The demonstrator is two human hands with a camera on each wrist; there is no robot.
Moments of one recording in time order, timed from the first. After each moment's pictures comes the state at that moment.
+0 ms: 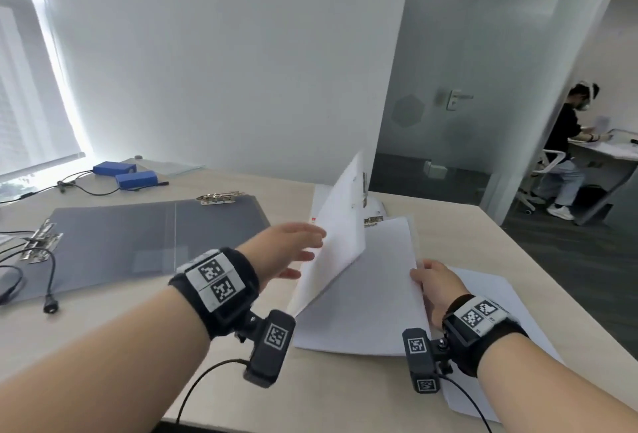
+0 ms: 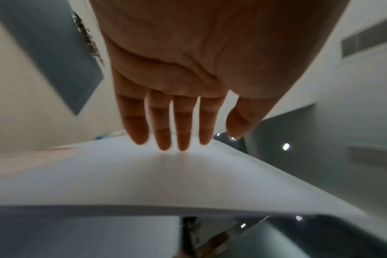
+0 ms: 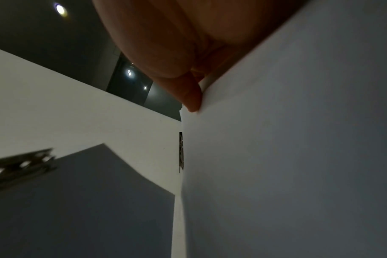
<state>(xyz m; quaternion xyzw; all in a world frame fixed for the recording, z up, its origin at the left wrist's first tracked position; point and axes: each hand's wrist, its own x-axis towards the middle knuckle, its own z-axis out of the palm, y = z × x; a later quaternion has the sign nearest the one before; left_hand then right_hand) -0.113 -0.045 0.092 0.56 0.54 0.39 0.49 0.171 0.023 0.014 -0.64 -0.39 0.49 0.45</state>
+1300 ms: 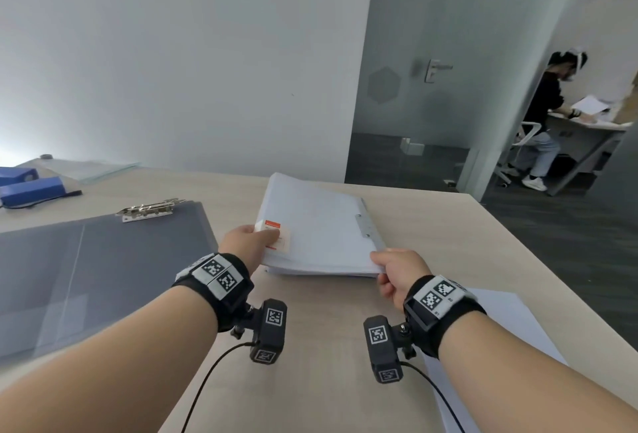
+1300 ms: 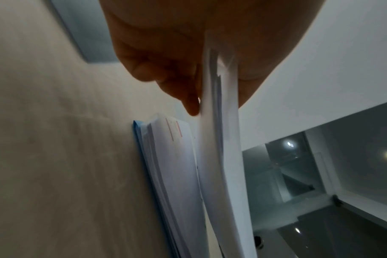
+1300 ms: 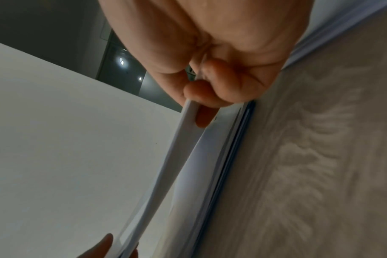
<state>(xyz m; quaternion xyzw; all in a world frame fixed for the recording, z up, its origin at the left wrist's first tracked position) -0.101 0.179 0.005 0.44 0.64 0.47 0.41 0.155 0.164 0.000 -0.64 -0.33 0.51 0.46</state>
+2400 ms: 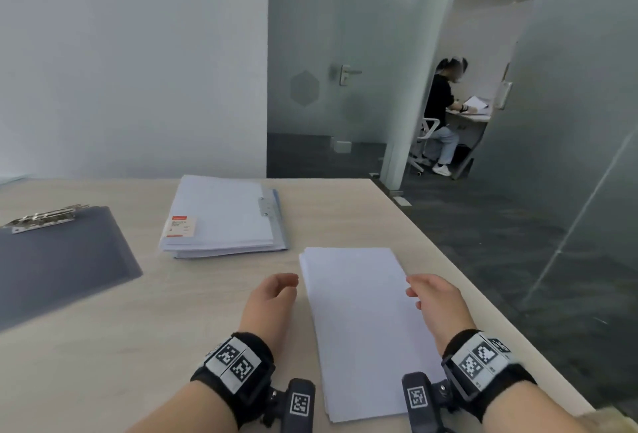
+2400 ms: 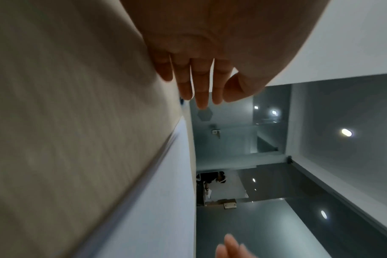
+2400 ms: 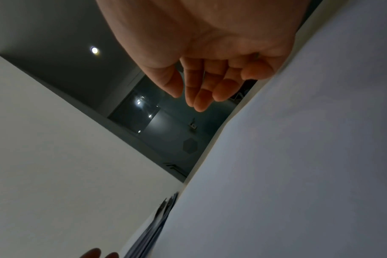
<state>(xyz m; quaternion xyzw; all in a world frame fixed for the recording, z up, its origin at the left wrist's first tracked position) 0.083 0.011 -0.026 0.53 0.54 0.44 0.48 0.340 -0.038 -0.010 -0.72 -0.35 0.29 0.52</state>
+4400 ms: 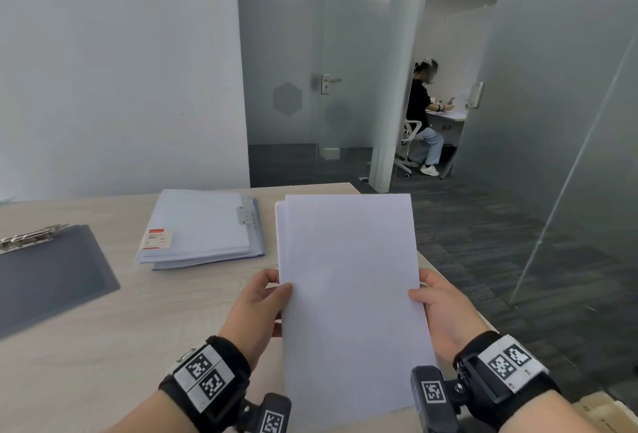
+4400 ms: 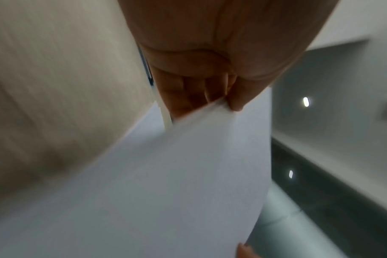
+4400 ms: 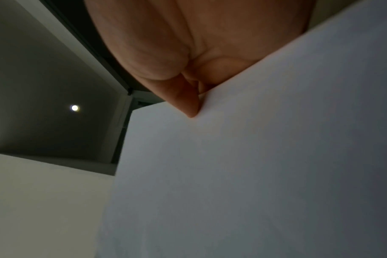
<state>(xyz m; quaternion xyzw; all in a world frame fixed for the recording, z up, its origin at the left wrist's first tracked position) 0.104 -0.027 0.004 0.53 0.43 0.45 0.57 0.377 -0.083 0.012 -0.56 -0.29 0.49 0.60</state>
